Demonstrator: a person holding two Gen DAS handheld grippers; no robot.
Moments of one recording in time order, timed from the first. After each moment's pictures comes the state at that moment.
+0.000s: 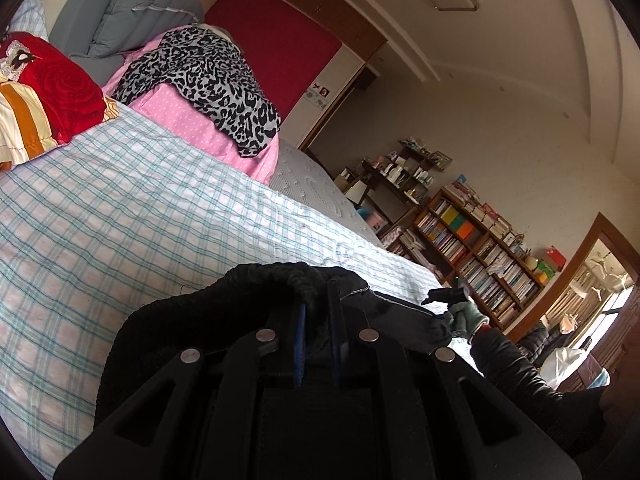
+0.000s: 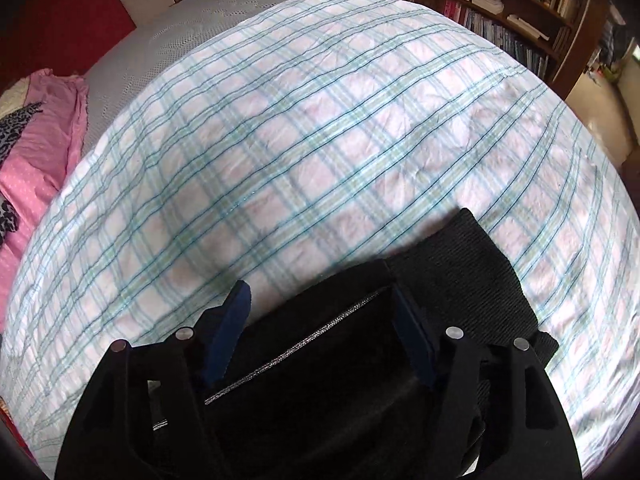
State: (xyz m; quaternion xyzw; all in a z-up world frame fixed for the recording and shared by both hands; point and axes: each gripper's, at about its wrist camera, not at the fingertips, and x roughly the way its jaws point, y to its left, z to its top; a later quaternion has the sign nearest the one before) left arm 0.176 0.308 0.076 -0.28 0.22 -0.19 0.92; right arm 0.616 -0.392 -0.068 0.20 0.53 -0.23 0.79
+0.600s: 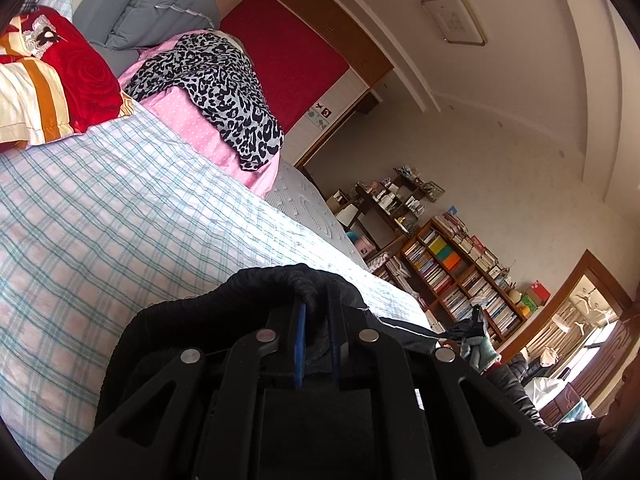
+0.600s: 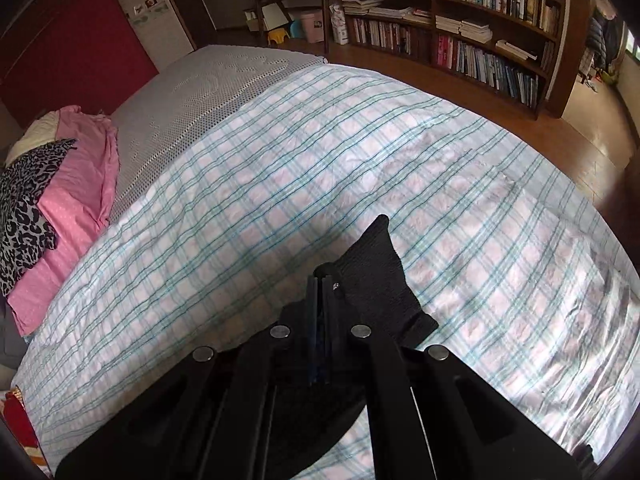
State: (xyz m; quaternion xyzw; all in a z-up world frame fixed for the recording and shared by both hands) left arm 0.159 0.334 0.075 -0.33 0.19 -0.18 0.90; right arm 0.511 -0.418 0.036 0.24 0.44 -0.21 0.84
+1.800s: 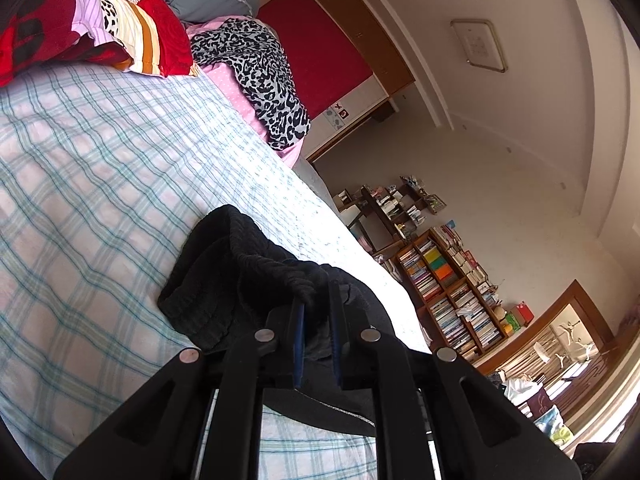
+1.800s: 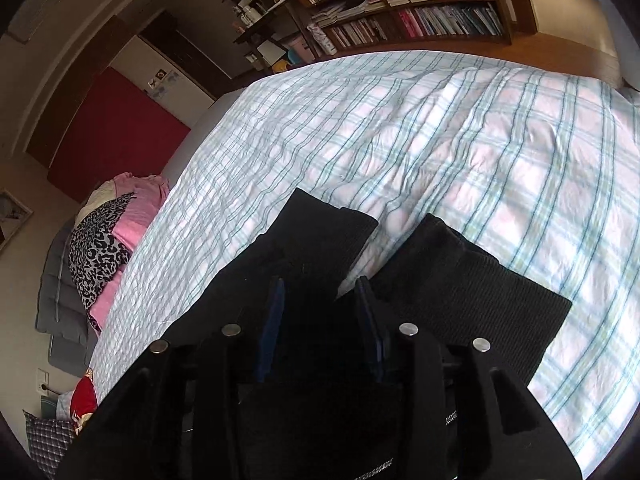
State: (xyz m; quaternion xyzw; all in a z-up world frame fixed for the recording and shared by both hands) left arm 0.035 0.365 0.010 -0.40 0.21 -0.17 0.88; right arm 0.175 -0.463 -0.017 0.39 0.34 -0.14 0.84
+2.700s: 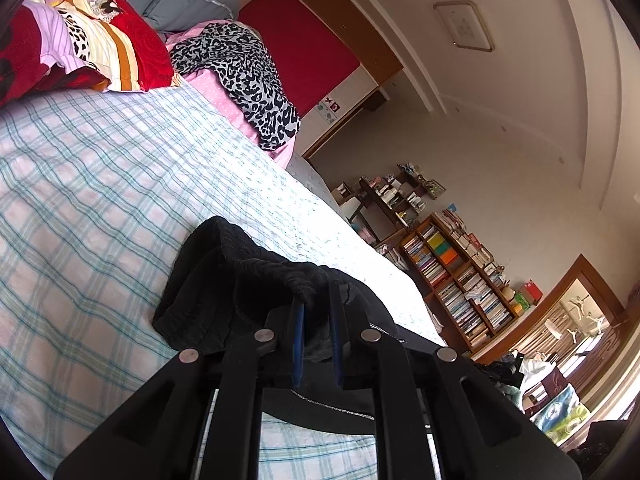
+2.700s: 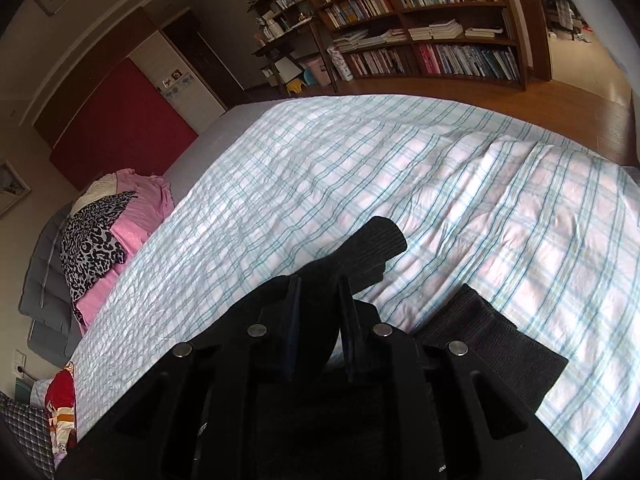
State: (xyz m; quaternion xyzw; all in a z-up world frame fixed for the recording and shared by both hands) left arm 0.044 0.359 0.024 -0.35 0.21 -0.18 0.89; right arm 0.189 -0.456 0.030 0.33 0.31 -0.15 0.88
